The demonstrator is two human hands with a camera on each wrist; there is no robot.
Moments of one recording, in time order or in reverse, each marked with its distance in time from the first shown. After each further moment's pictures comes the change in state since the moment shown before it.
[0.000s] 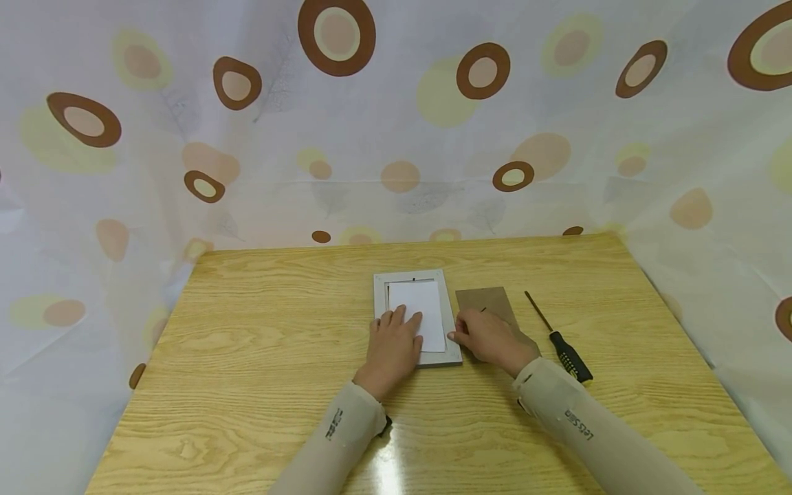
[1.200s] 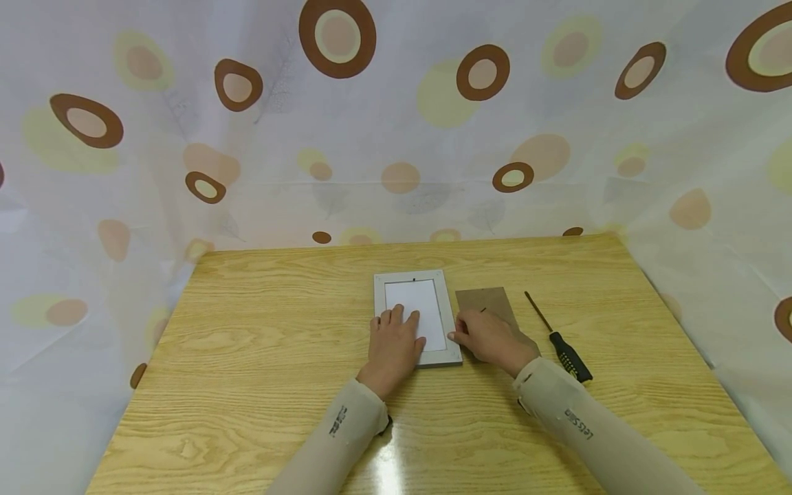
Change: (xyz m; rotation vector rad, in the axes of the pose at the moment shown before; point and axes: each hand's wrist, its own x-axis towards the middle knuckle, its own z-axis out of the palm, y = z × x) left_hand 0.000 0.002 0.003 0.099 0.071 0.012; right_hand 0.001 0.000 -0.001 -0.012 -0.014 0.004
